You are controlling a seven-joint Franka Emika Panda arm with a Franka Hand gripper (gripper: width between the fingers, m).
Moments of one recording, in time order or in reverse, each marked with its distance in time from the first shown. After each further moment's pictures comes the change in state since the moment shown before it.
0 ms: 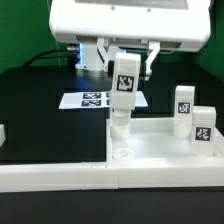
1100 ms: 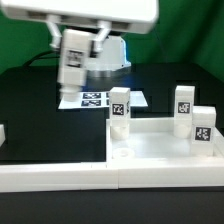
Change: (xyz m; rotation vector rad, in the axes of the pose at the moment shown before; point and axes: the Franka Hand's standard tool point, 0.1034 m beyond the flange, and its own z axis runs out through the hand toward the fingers) arm -0.009 0.083 -0.029 0.026 0.024 -0.095
